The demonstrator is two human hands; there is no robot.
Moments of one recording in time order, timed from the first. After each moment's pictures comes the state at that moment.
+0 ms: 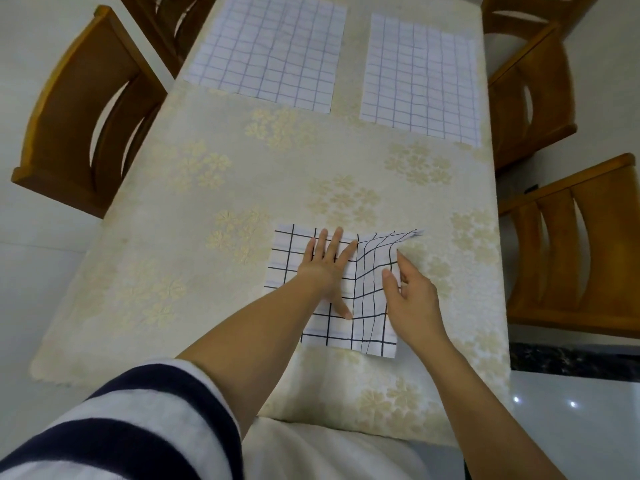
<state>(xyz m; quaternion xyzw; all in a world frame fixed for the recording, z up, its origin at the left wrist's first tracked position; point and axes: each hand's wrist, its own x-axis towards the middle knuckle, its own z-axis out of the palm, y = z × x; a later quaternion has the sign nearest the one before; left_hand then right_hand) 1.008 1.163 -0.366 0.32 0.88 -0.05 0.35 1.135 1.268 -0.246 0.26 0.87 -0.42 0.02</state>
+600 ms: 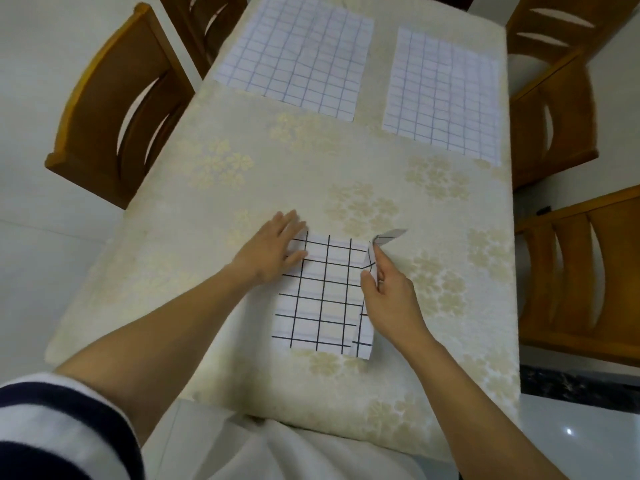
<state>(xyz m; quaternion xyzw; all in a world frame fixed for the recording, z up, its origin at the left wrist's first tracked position) 0.954 1.025 -0.369 0.28 0.92 0.21 0.20 1.102 1.231 -0.259 0.20 0.88 -0.42 0.08</state>
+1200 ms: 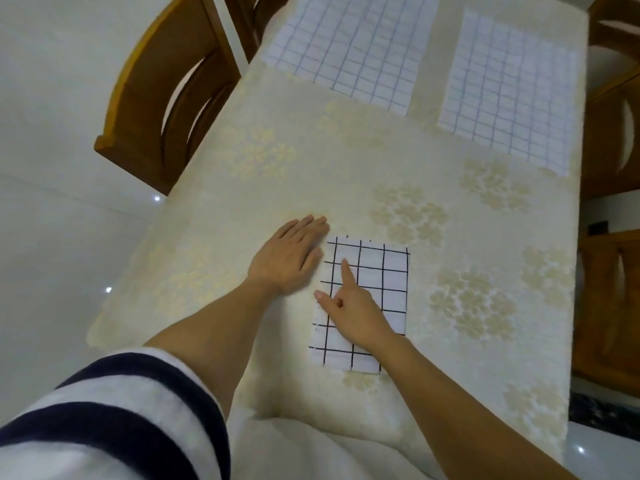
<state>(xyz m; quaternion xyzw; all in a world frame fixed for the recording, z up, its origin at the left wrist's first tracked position) 0.959 0.989 -0.398 0.29 0.93 0.19 0.10 1.060 1.152 -0.335 0.11 0.89 -0.35 0.28</state>
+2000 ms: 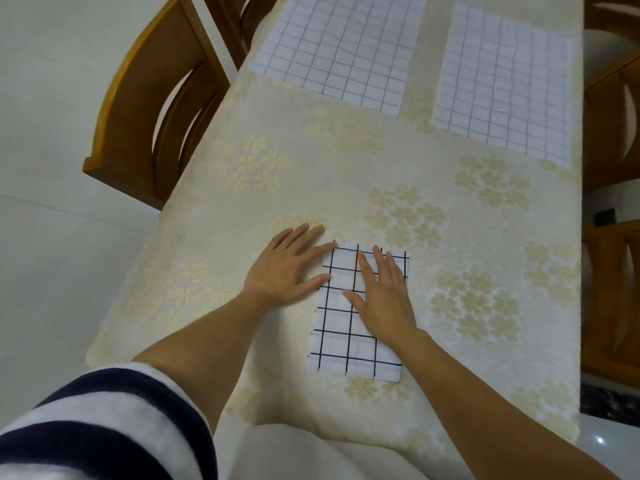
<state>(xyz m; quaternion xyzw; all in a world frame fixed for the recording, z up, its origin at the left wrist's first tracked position) 0.959 0.987 -0.396 0.33 0.93 0.15 0.08 1.050 1.208 -0.374 0.03 0.98 -0.13 0.16</state>
